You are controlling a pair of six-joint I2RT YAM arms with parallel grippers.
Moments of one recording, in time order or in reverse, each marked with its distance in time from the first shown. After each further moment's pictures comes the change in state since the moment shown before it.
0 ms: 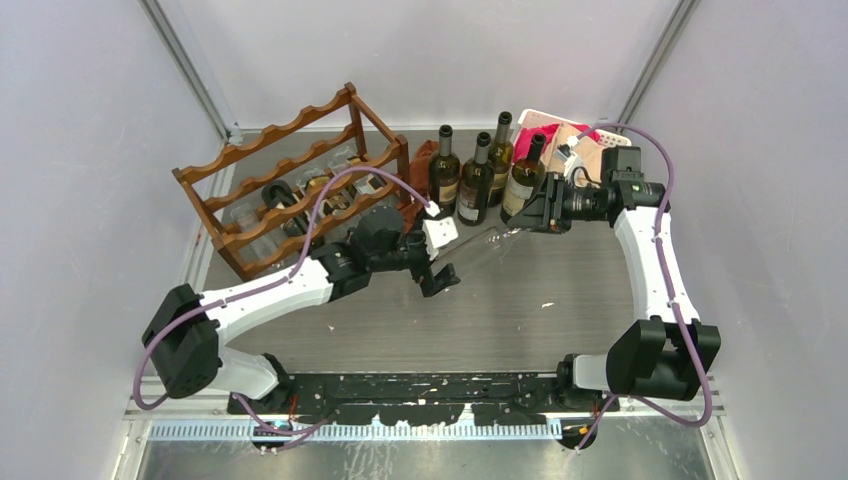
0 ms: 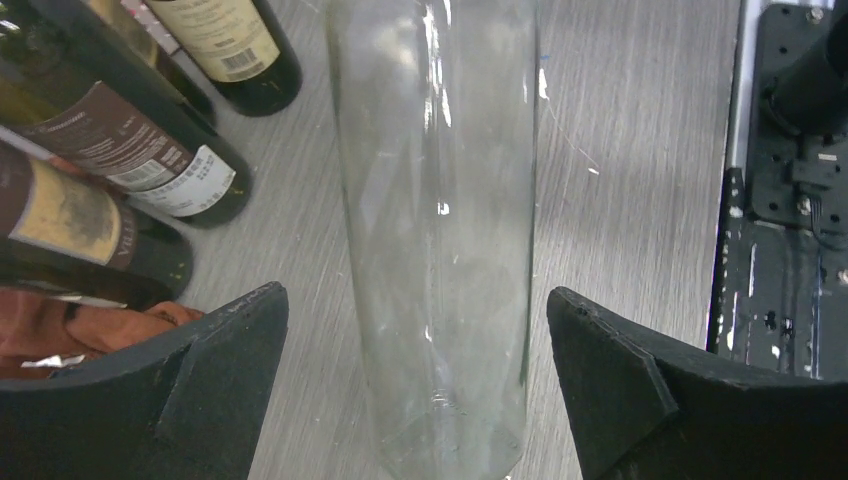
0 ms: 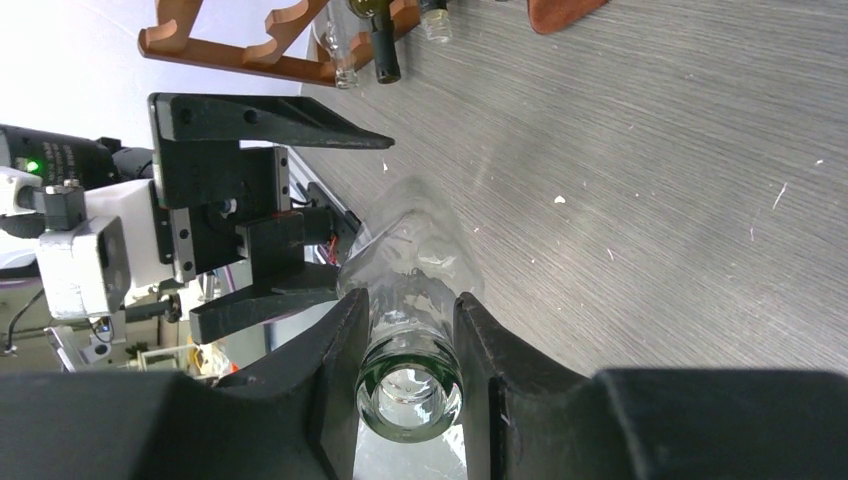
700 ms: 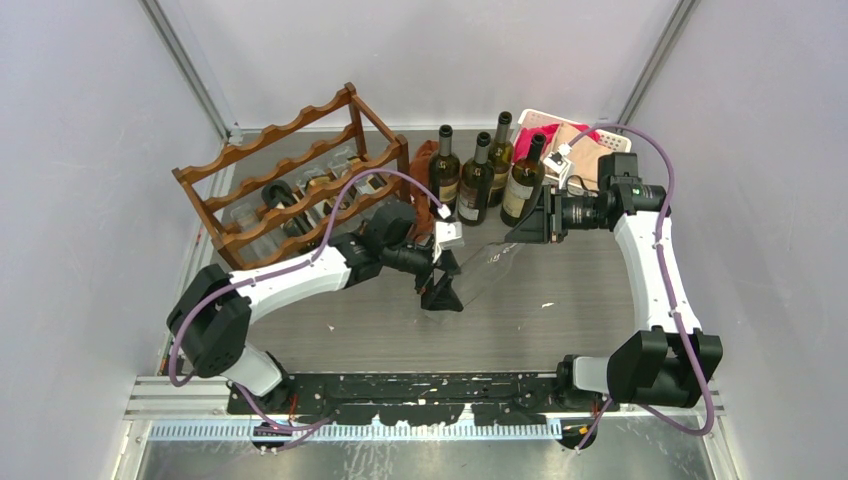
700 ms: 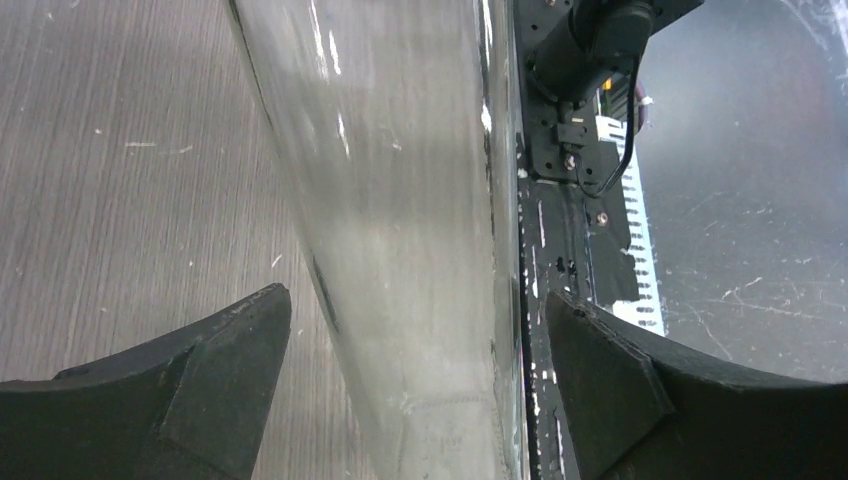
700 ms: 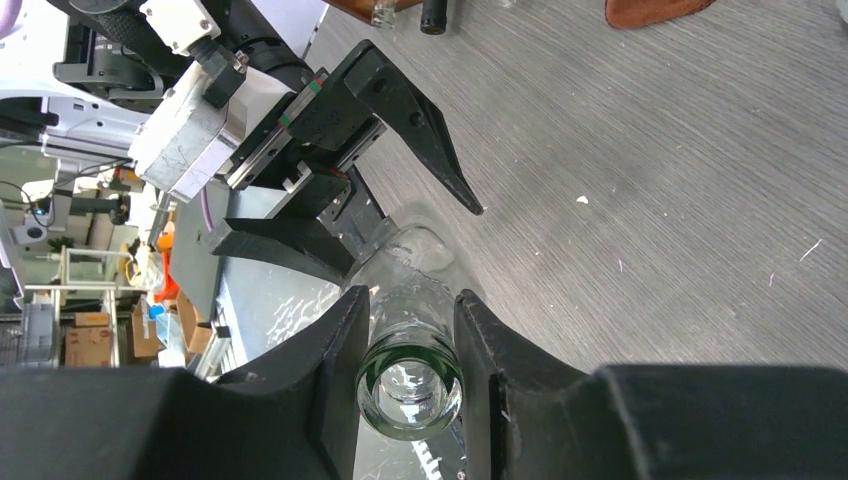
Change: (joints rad) left arm 0.054 0.154 0.062 -0.086 0.455 -0.098; right arm 0.019 -0.034 0.000 -0.140 -0.120 -0.328
